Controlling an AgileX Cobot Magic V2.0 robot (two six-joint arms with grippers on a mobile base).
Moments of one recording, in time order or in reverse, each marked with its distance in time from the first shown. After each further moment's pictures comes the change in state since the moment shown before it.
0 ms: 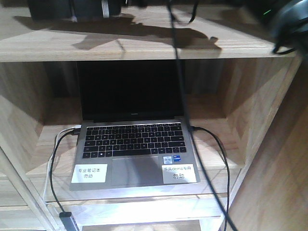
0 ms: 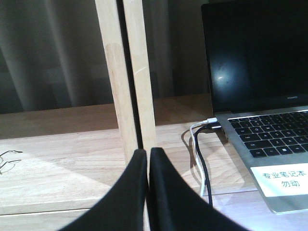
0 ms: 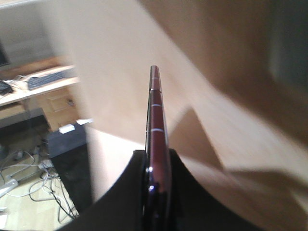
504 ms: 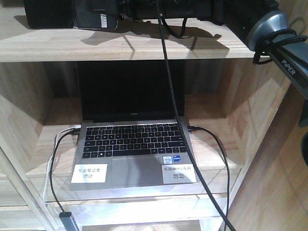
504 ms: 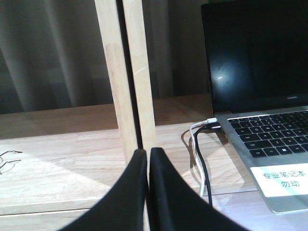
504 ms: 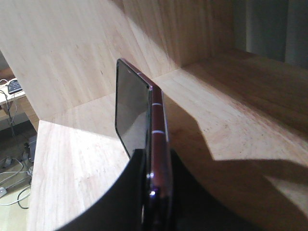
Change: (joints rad) left arm 0.000 0.000 0.000 0.000 0.000 0.000; right arm 0.000 0.000 0.000 0.000 0.000 0.000
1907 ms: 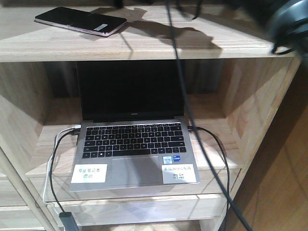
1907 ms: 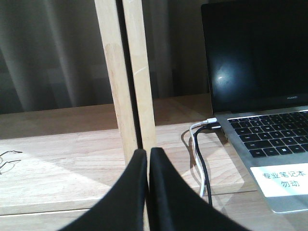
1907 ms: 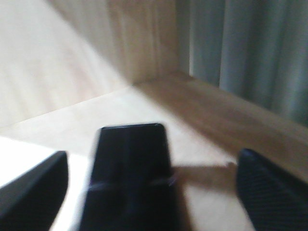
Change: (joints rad) left arm 0.000 0.000 0.000 0.000 0.000 0.000; right arm 0.000 0.000 0.000 0.000 0.000 0.000
